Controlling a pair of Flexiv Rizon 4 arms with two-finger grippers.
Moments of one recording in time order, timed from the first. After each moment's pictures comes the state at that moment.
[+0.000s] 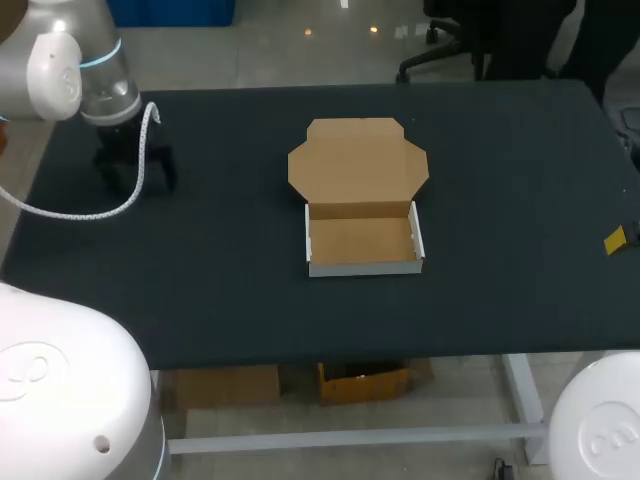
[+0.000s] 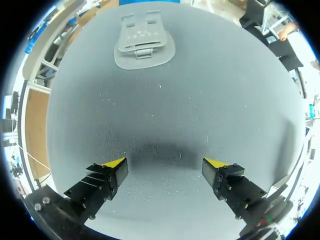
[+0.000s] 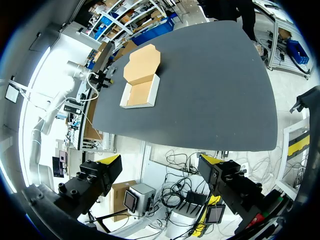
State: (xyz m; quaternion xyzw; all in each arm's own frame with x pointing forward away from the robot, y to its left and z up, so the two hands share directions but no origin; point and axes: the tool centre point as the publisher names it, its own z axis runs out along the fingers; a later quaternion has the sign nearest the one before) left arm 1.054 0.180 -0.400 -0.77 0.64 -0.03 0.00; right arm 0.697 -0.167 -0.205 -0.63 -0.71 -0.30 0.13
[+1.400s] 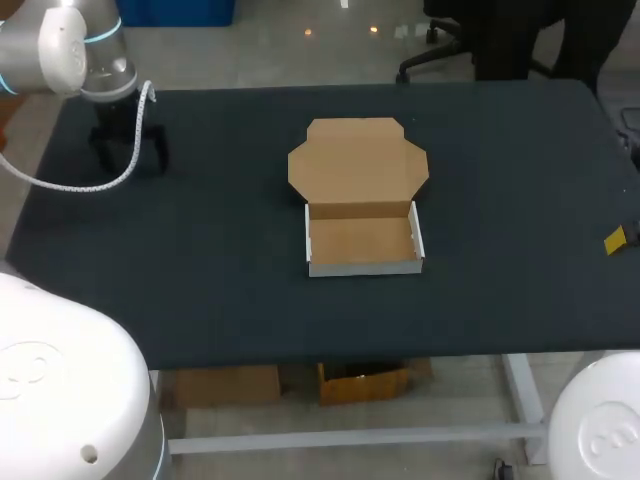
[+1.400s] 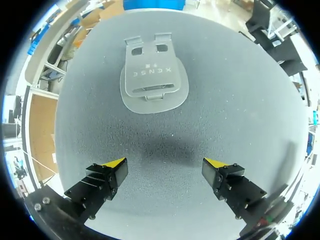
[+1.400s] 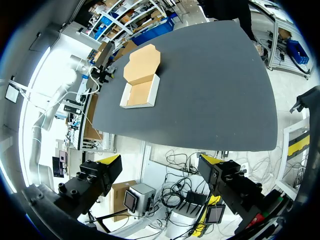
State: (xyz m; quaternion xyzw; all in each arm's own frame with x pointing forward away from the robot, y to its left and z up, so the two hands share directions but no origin) left arm 1.104 0.202 -0.392 -0.78 0.63 -0.02 0.01; right arm 0.697 -0.167 -0.205 -0.63 -0.71 -0.30 0.13
